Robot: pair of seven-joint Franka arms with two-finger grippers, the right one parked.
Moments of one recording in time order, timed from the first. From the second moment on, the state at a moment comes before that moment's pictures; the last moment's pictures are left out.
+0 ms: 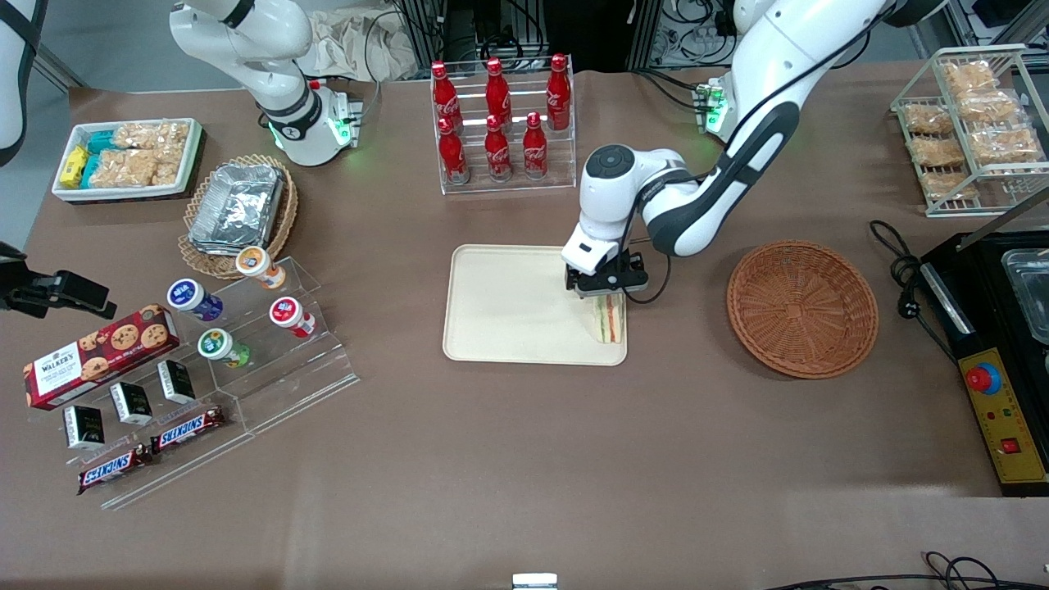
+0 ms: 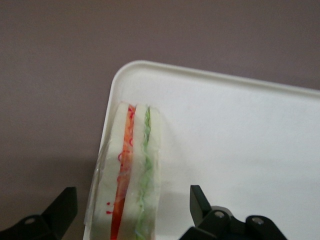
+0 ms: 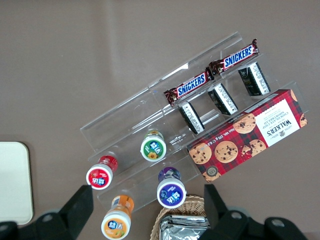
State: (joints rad) arm -0.05 0.43 -0.69 -2.12 0.75 2.49 -1.43
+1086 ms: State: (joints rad) arm 0.11 0.07 -0.47 -1.46 0.05 1.51 -0.51
